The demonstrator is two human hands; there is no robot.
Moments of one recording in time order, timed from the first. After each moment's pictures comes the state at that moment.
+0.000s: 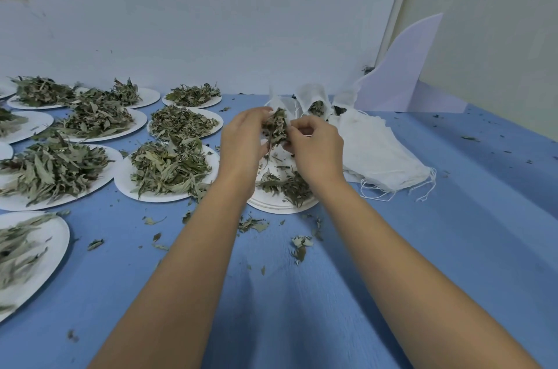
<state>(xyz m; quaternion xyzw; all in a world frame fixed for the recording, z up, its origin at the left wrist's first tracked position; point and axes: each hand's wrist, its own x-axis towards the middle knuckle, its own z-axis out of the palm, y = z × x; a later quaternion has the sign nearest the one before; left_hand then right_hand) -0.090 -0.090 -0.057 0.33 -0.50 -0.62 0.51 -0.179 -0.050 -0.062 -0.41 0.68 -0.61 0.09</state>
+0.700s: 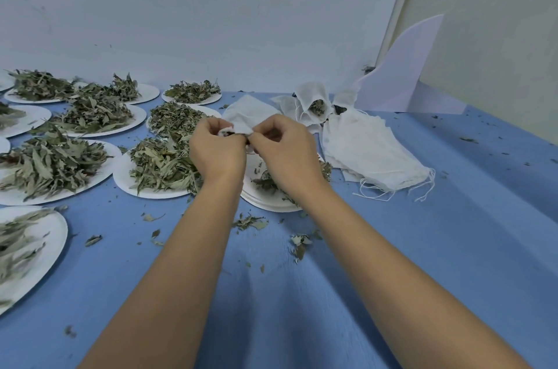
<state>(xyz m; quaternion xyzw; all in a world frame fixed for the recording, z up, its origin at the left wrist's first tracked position) -0.078 -0.102 -0.071 0.47 -0.45 -0.46 0.61 -0.147 -0.044 -0.059 -0.51 0.64 -0.56 0.13</state>
